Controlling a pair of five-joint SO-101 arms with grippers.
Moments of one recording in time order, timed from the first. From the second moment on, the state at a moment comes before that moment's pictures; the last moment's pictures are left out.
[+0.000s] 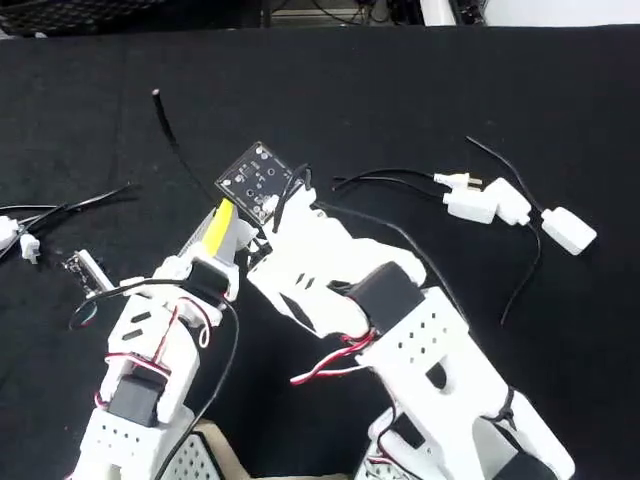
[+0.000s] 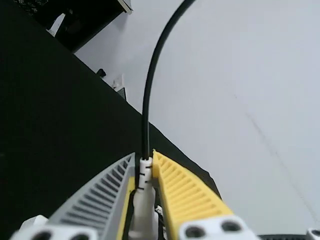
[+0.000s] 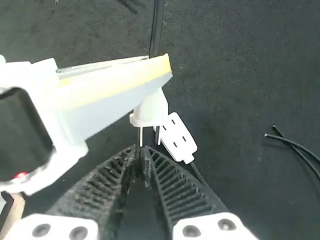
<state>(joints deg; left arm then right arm) 12.7 -103.7 96.1 16.8 52.3 -39.7 -39.4 30.8 68.3 8.1</state>
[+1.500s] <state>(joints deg) 12.8 -103.8 94.9 16.8 44.0 -20.0 -11.6 21.4 69.7 14.5</state>
